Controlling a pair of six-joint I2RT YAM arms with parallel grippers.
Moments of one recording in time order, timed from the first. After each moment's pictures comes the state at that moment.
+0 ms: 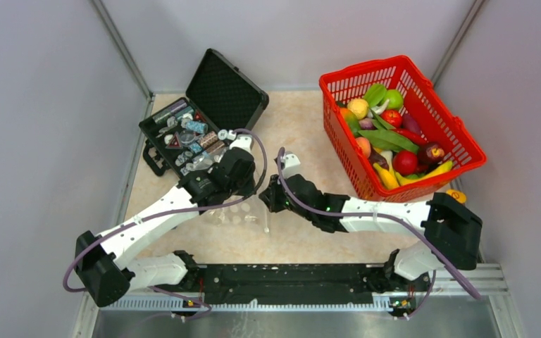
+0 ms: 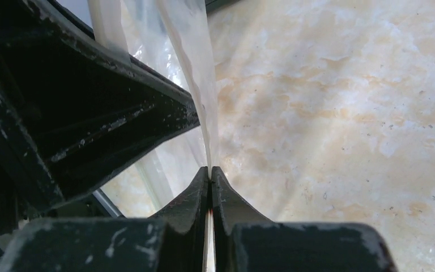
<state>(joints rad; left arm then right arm) -0.78 1.16 0.99 -0.62 -0.28 -0.54 1.13 1.45 0.84 0.19 0.28 0.65</state>
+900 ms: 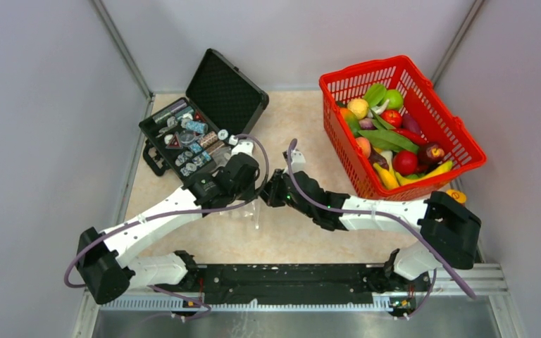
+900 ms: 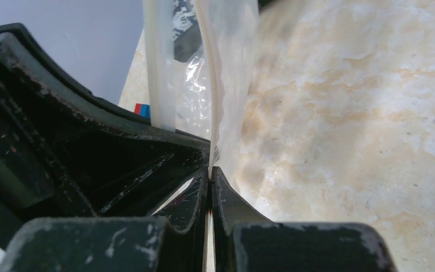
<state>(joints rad) -0.82 1.17 0.96 -0.64 -0.32 -0.60 1.10 1.46 0.82 0.31 0.25 0.85</state>
